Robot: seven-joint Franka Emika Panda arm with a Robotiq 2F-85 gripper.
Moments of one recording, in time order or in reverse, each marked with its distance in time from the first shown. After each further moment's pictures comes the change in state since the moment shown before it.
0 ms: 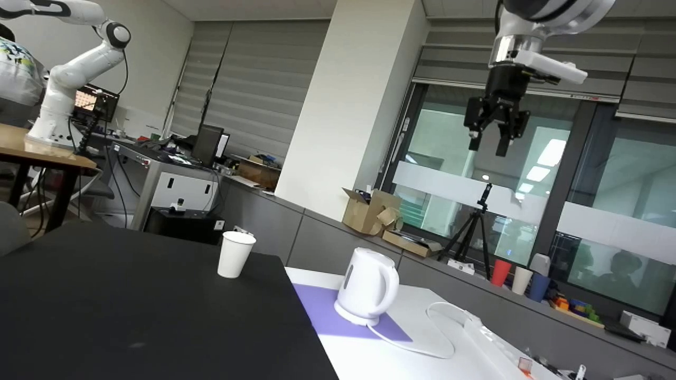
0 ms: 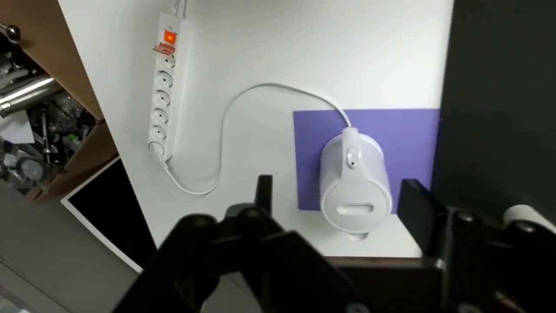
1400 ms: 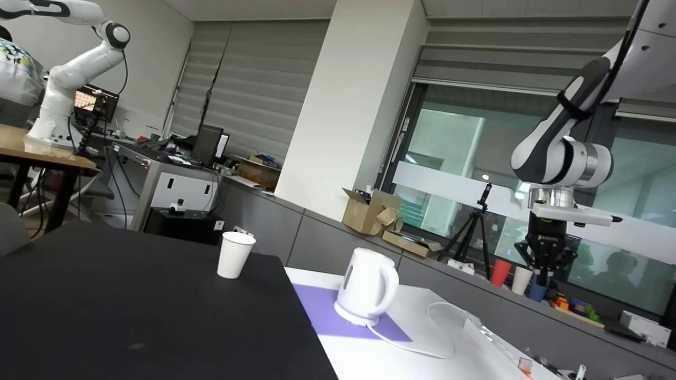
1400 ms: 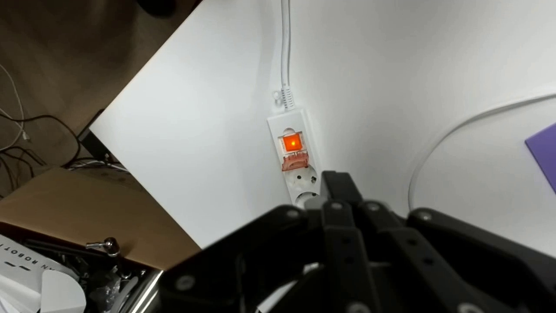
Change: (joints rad) arm -0.221 0.615 -0.280 0.110 0.074 0.302 0.093
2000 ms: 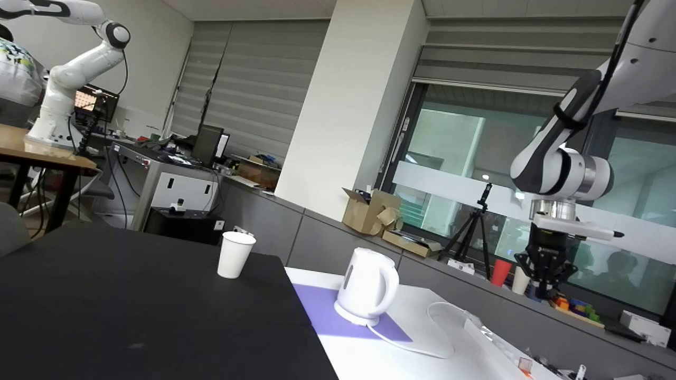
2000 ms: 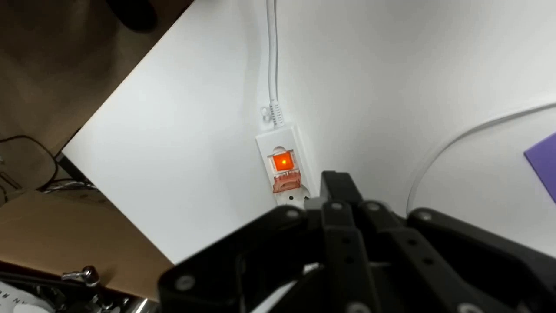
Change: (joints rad) arm -0.023 0.061 0.001 0.000 0.098 0.025 -0.068
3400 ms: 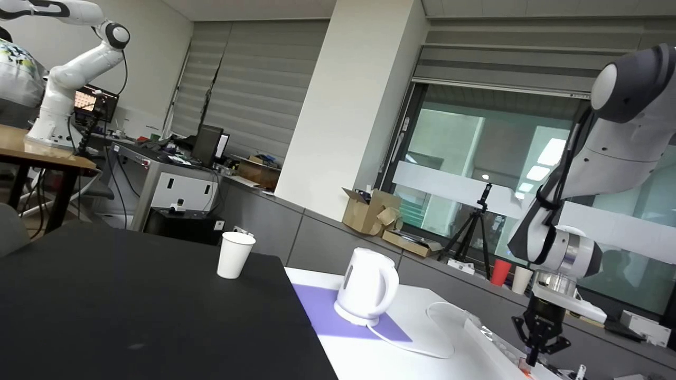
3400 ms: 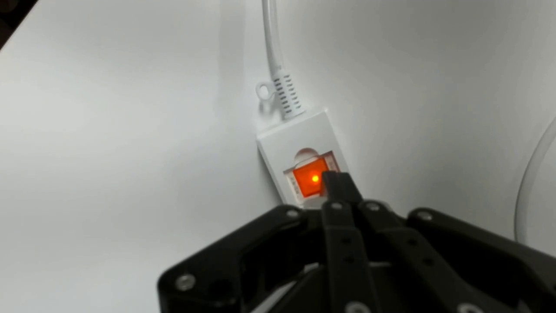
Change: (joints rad) arm -0.264 0.506 0.139 0.364 0.298 0.024 -0.227
